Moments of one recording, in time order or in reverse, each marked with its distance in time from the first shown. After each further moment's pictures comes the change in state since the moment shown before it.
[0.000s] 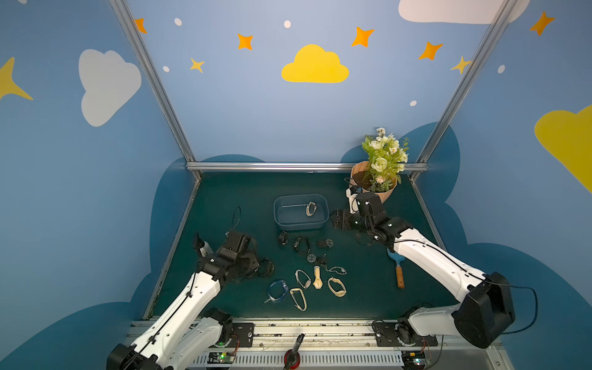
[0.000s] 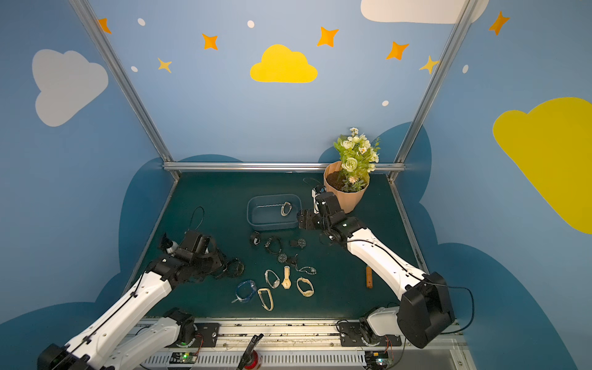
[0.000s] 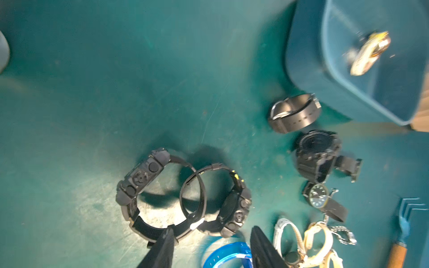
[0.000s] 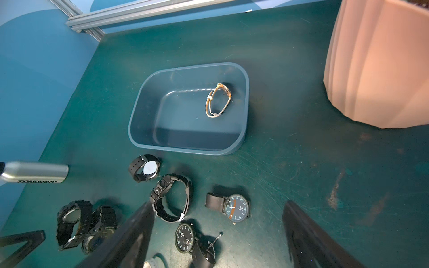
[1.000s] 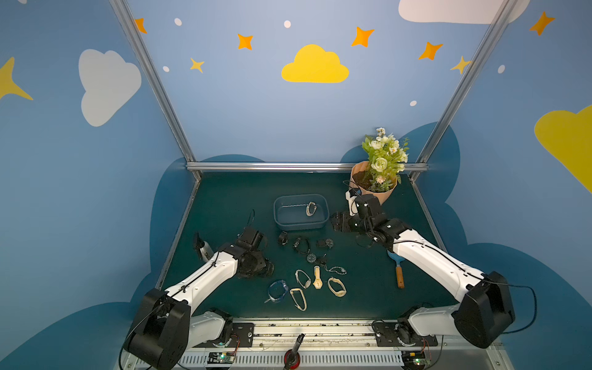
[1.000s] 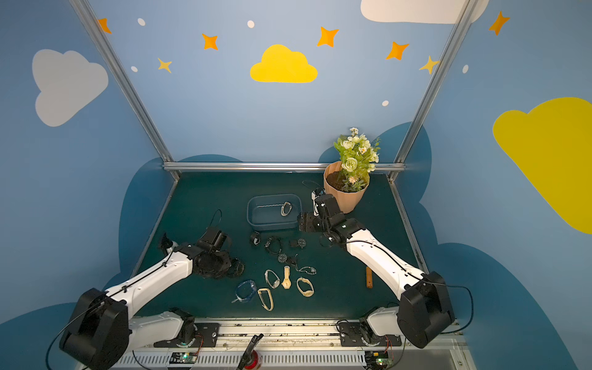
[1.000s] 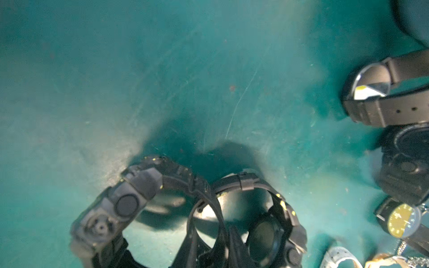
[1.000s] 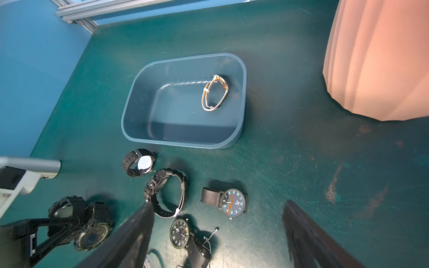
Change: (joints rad) left arm -0.019 0.298 -0.002 0.087 -0.013 0.002; right arm 0.003 -0.002 -0.023 -0.001 0.015 -0.007
